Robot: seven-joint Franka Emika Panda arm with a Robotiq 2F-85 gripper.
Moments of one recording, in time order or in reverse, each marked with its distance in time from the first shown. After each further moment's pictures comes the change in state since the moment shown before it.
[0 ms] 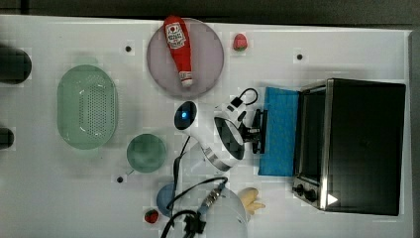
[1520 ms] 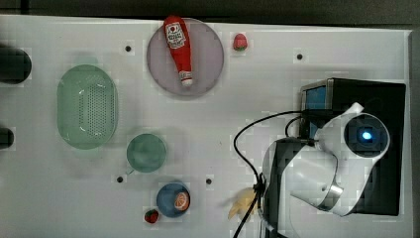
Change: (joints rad) arm -0.235 -0.327 -0.224 0.014 0.582 -0.003 -0.871
